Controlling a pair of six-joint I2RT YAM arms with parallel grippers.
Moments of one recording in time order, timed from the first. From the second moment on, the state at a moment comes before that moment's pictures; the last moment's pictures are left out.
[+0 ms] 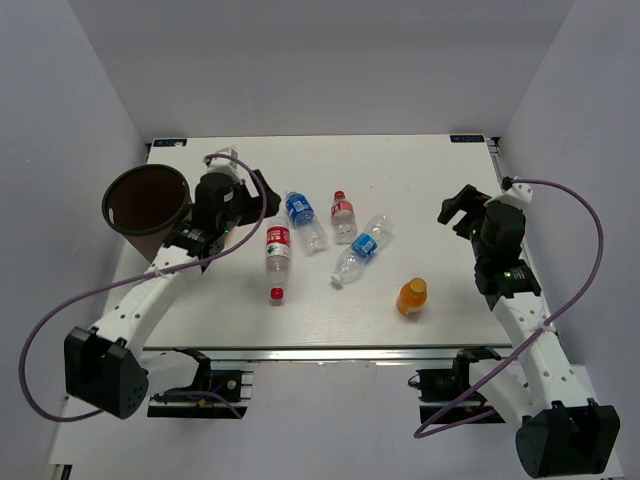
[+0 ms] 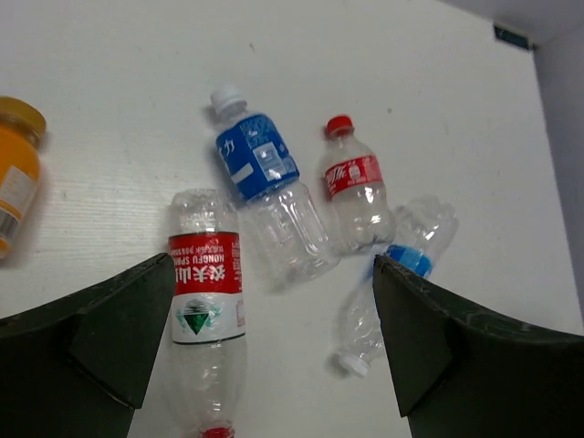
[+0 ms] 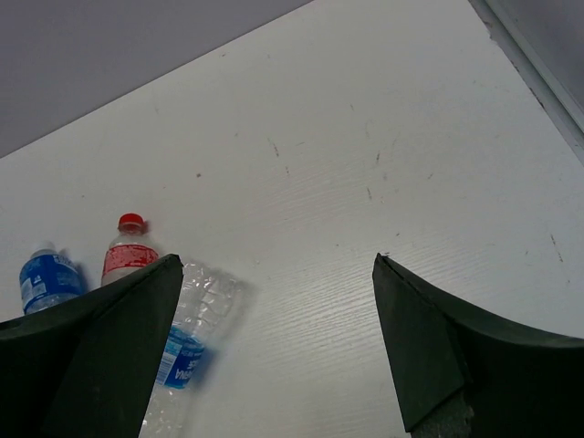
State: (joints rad) left arm -0.34 1.16 0.99 -0.20 -0.06 -0.52; right arm 0.12 0.87 0.71 -0.11 0.19 0.42
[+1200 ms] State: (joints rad) left arm -0.41 1.66 0.95 -0.17 -0.04 -0.37; right arm 0.12 1.04 0.79 -0.28 0.24 0.46
